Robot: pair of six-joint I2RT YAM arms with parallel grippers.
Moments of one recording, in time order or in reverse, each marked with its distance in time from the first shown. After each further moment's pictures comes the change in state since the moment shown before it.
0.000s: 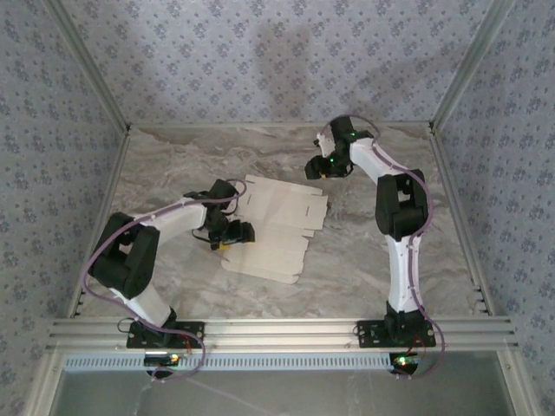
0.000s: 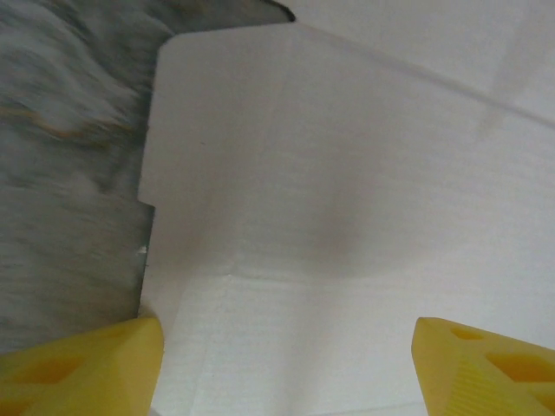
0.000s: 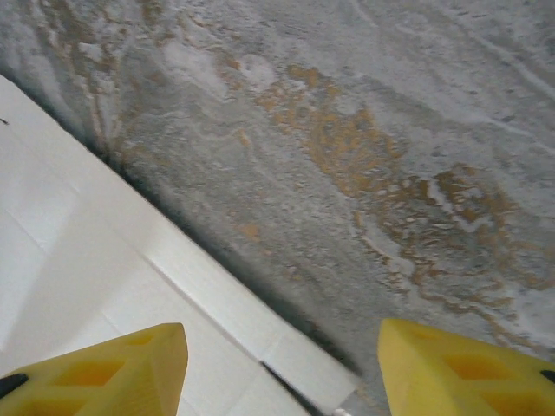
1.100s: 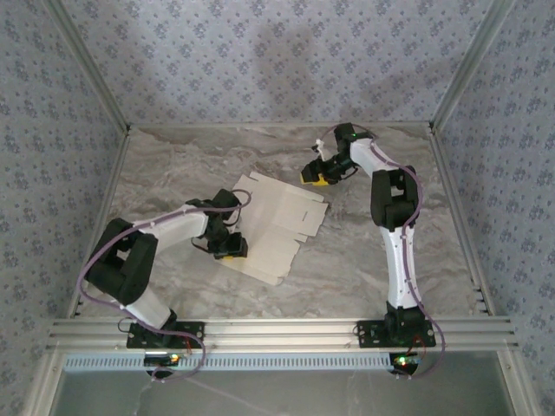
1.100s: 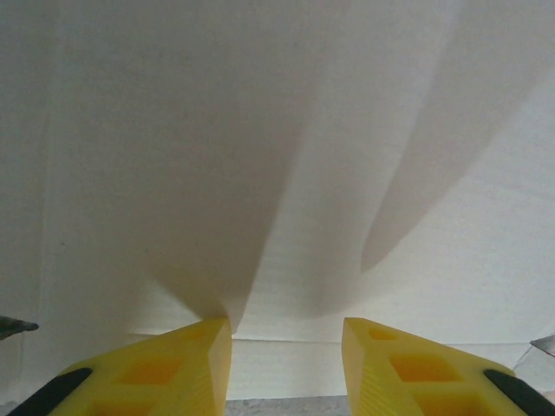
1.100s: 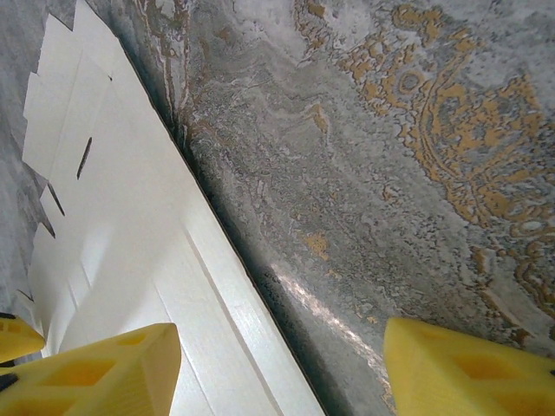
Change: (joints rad) left arm -0.055 -0.042 -0.069 -0.052 0.016 0.063; right arm -0.046 0.195 0.153 -0.129 -0.360 -0.082
